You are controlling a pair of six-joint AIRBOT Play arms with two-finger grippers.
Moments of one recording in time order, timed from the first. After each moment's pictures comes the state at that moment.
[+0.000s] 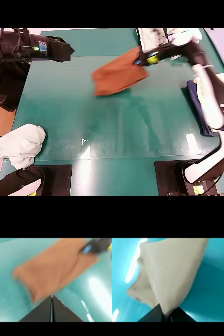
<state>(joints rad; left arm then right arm) -0.41 -1.12 1.57 1.31 -1.01 -1.56 0.03 -1.76 1.86 -0.88 1.20 1.34</state>
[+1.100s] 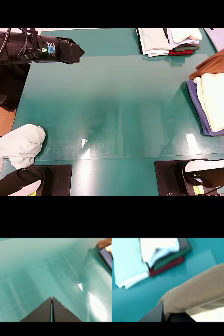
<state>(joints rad) -0.46 -1.12 1.57 1.26 -0.98 -1.60 -0.71 -1.56 2.02 -0.96 1.19 1.35</state>
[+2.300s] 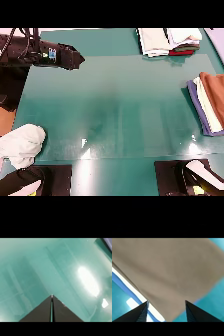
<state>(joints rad) -0.46 -1.12 1.57 1.26 -1.07 -1.57 -1.09 -1.02 1.12 -1.29 1.26 1.26</state>
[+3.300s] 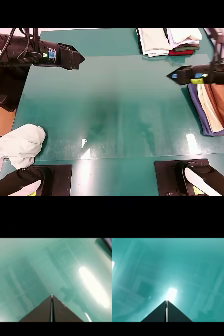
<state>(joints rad) -0.46 -1.12 1.57 1.26 -1.06 -1.54 0.01 -0.92 1.15 -1.00 1.13 1.26</state>
